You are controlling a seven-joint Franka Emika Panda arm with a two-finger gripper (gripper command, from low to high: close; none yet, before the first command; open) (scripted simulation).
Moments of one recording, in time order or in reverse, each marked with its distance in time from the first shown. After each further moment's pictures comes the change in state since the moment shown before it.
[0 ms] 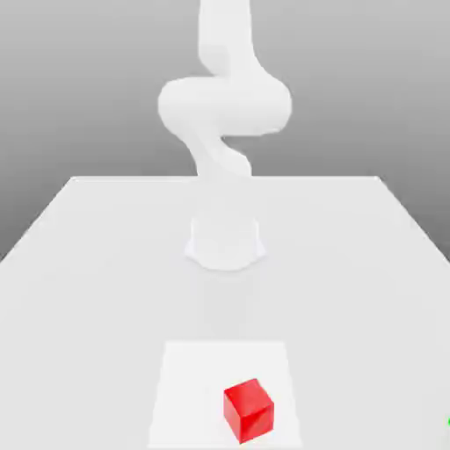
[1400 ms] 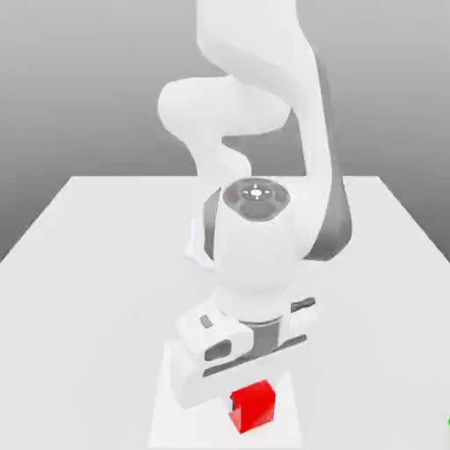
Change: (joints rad) arm 0.126 0.912 -0.056 -0.198 0.023 0.384 -0.375
